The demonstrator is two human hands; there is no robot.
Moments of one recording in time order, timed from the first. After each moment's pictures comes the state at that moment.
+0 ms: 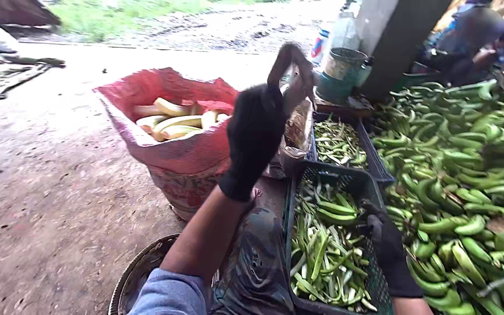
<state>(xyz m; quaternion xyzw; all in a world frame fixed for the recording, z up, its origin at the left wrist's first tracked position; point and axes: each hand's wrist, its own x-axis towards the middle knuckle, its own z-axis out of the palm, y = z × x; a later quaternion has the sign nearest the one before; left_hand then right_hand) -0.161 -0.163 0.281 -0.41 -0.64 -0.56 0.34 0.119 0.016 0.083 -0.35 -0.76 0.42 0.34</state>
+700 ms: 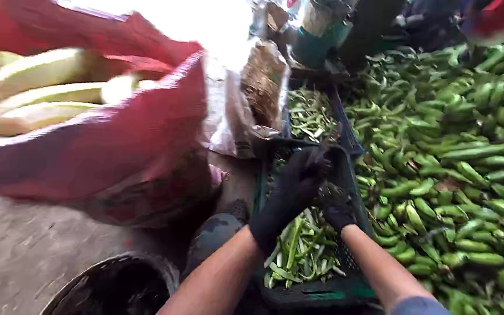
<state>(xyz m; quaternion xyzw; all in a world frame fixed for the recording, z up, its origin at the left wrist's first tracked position) -0.091 -0.075 0.148 -0.46 -0.56 -0.62 -0.31 0.113 0.112 -0.049 -0.38 -0.92 -0.03 -0.14</state>
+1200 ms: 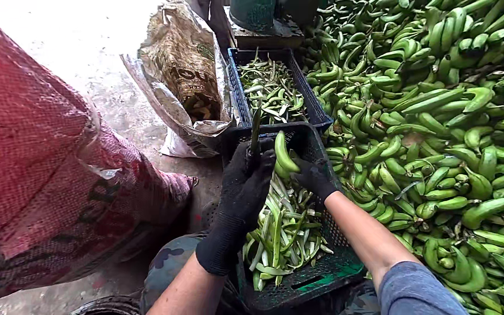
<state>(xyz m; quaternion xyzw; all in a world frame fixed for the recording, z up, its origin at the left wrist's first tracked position) -0.089 -0.060 0.154 -0.38 -0.56 -0.65 -0.35 0.086 0.158 -0.008 -0.47 -0.86 0.21 -0.02</state>
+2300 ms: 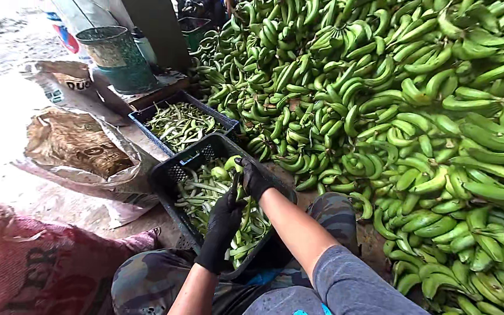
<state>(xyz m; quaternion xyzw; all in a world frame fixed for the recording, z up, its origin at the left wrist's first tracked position) 0.021 -0.105 0.101 -0.63 -0.66 -0.26 -0.31 0.126 0.014 0.083 -0.51 -0.27 0.68 0.46</state>
